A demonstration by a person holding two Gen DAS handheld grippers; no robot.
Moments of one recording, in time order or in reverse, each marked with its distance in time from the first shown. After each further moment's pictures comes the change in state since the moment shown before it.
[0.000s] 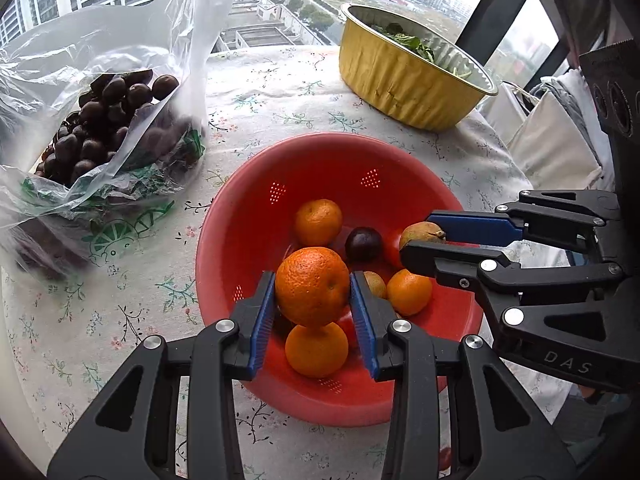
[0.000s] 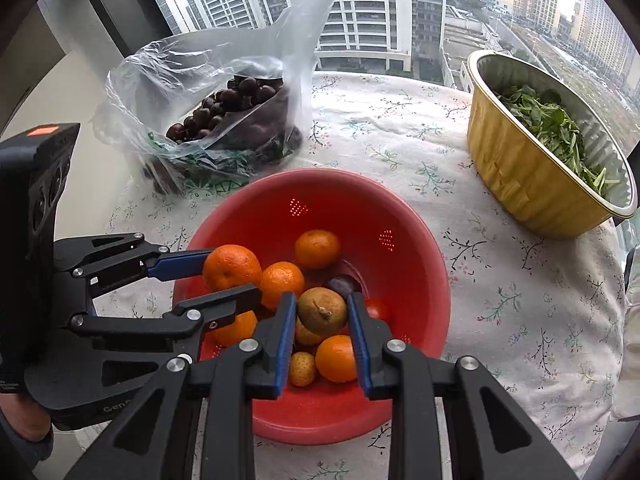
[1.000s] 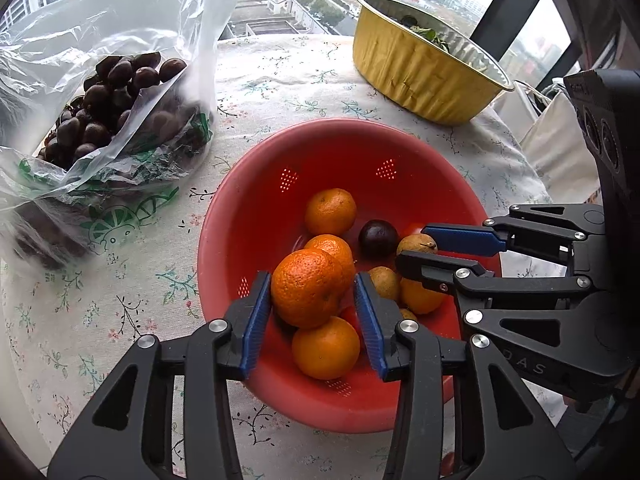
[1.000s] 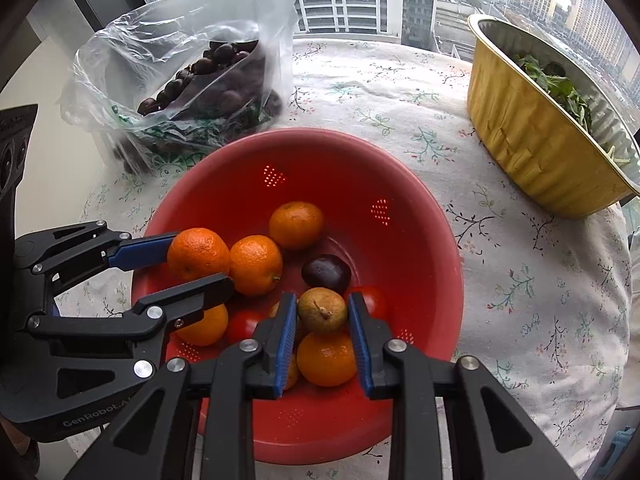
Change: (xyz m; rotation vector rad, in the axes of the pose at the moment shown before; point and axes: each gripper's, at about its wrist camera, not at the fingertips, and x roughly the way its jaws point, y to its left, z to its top) left arm 0.009 0.003 -0.002 -0.029 0.017 0.029; right arm 0.033 -0.007 -0.004 0.030 0.067 -0.040
